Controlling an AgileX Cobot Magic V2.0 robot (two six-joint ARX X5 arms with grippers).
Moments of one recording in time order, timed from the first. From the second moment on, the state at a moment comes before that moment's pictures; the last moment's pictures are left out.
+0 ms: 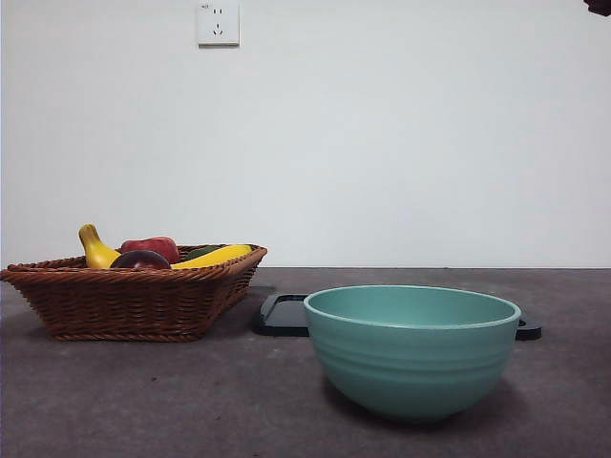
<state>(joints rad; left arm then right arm) 0.05 0.09 0.14 -0.03 0.03 0.13 0.62 0.72 0.91 -0.97 -0.31 0.25</state>
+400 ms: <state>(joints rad) 0.05 0.01 0.03 -0.07 0.02 0.06 0.62 0.72 0.91 -0.97 -0.31 0.25</state>
